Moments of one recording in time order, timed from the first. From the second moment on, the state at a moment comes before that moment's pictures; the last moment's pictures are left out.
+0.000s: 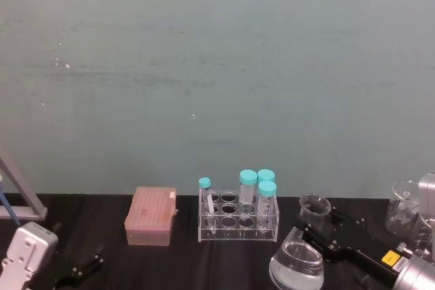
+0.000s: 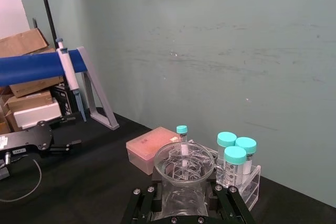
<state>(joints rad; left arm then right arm) -0.20 0.60 0.45 -1.41 -0.25 -0.12 0.03 0.21 0.51 -0.26 -1.54 0.55 0.03 0.52</state>
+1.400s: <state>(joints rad) -0.20 0.60 0.45 -1.41 -0.25 -0.12 0.03 0.28 0.51 -0.26 -1.43 0.59 0.02 0.47</state>
